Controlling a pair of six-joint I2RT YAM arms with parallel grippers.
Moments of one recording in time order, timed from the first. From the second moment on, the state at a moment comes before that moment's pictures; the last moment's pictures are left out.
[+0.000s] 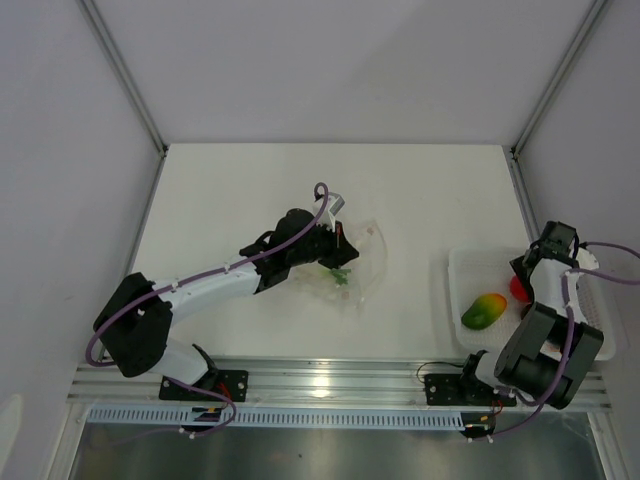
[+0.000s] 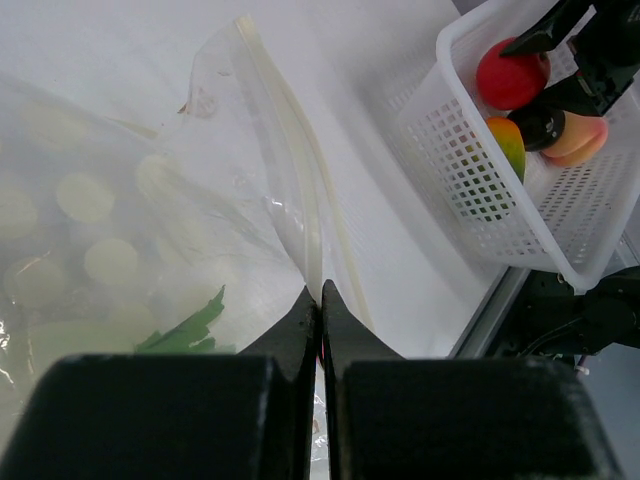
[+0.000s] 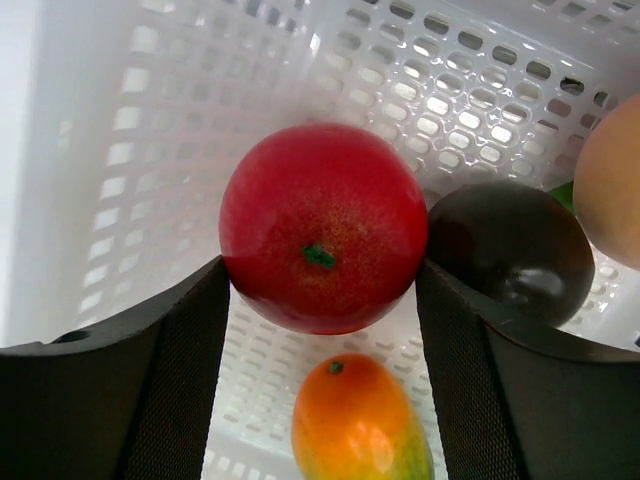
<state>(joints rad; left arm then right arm) -0.79 1.45 0.90 0.15 0.21 -0.49 -0.50 1.32 0.80 -0.51 0.30 0.68</state>
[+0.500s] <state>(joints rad) -0.79 1.45 0.90 0.15 0.22 -0.49 -0.32 1.02 0.90 -0.69 0.26 0.65</state>
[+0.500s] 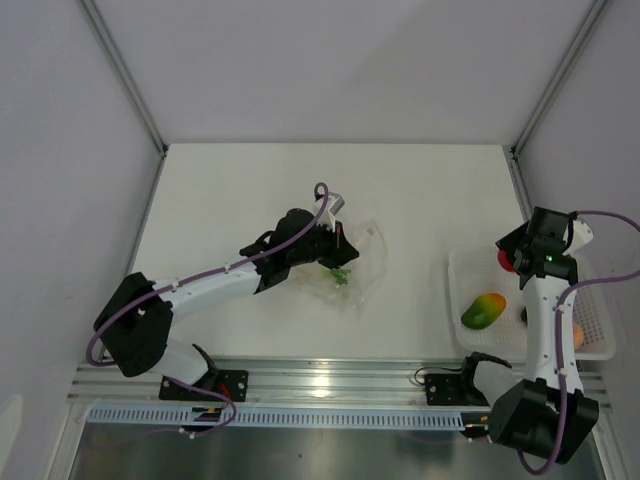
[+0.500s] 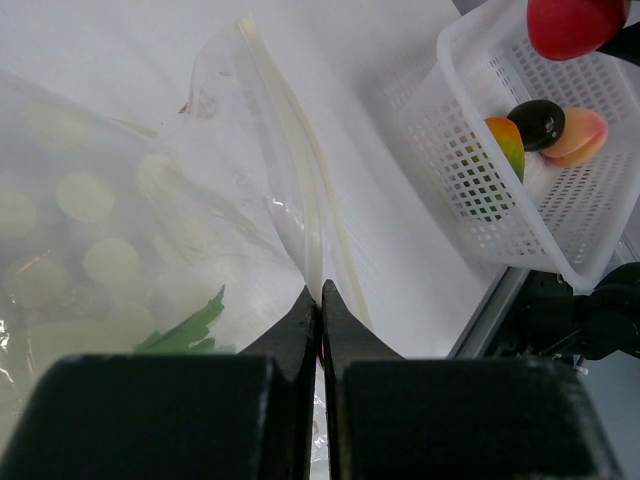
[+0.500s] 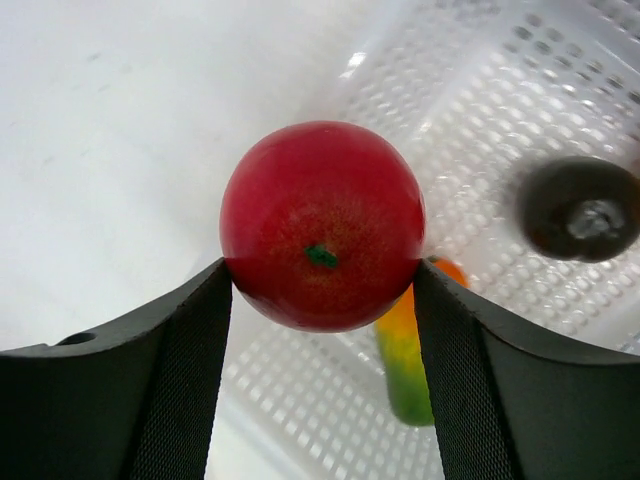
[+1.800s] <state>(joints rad) -0.79 1.40 0.84 0.20 0.22 -0.49 0.47 1.31 0.98 -0.38 -0.34 0.58</state>
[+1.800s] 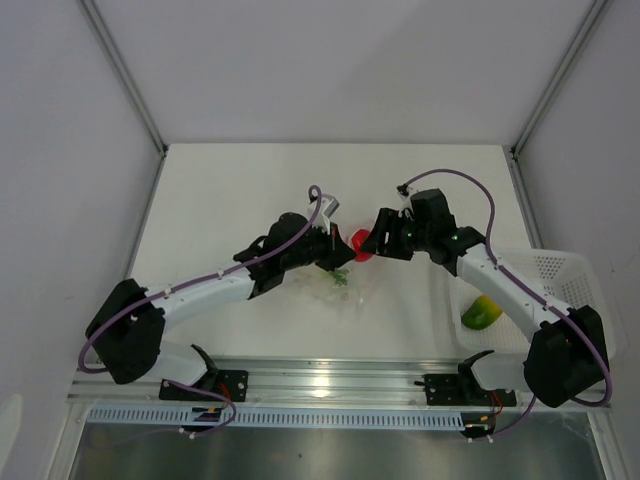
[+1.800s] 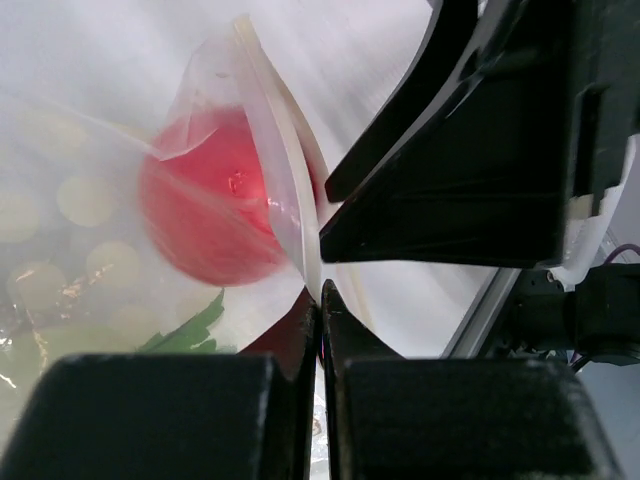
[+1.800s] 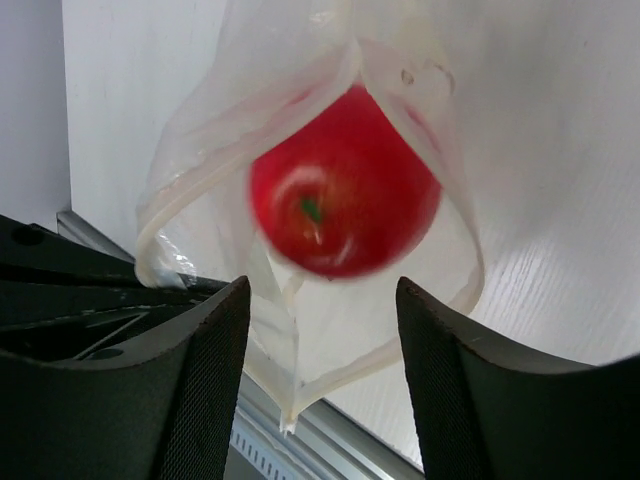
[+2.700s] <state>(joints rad) -0.79 1.38 0.82 0.23 0.24 -0.49 0.41 1.15 1.05 -0.56 -0.18 0.60</state>
